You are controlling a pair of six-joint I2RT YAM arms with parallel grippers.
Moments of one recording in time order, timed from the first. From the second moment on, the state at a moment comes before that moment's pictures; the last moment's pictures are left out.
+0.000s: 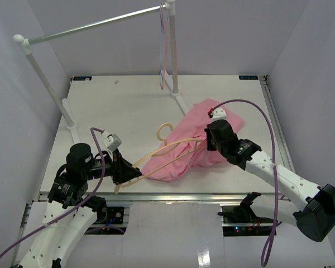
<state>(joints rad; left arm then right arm) -0.35 0.45 0.71 -0.64 0.84 -0.27 0.72 1.08 0.82 -0.43 0.35 0.30</state>
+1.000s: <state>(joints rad) -0.35 0.66 0.70 -0.22 0.90 -0.37 0.72 1.02 1.16 -0.52 -0.04 0.23</state>
